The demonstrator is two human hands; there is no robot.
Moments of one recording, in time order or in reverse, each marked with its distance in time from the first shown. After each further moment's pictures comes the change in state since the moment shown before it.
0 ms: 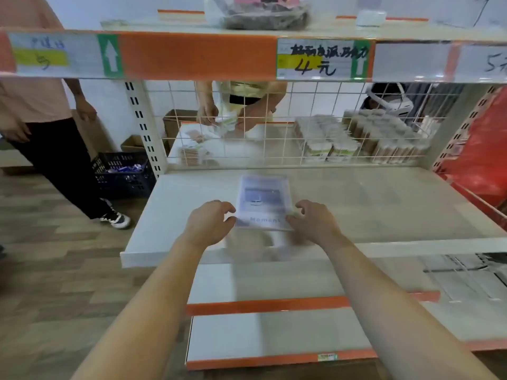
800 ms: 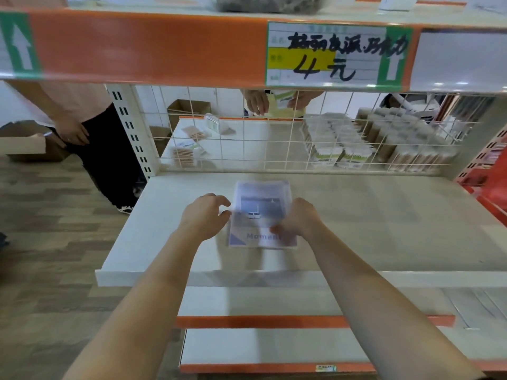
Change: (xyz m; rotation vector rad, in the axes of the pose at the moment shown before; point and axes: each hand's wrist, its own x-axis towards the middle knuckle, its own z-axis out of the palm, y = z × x) left_hand 0.060 -0.005 0.007 0.005 -0.004 -0.105; right_hand 0.073 -0.023 0.007 -0.072 -0.158 0.119
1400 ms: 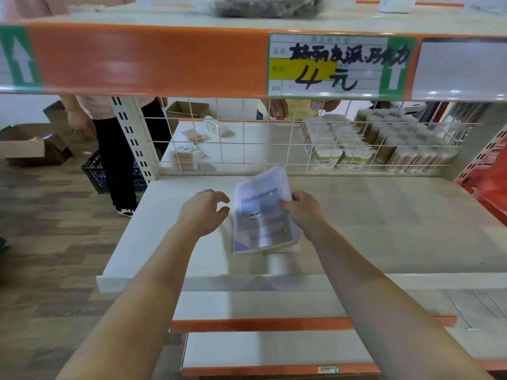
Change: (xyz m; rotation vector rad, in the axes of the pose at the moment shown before) left_hand 0.011 -0.005 -0.012 -0.049 0.021 0.015; right_hand 0.010 0.002 -0.002 0.640 0.125 -0.032
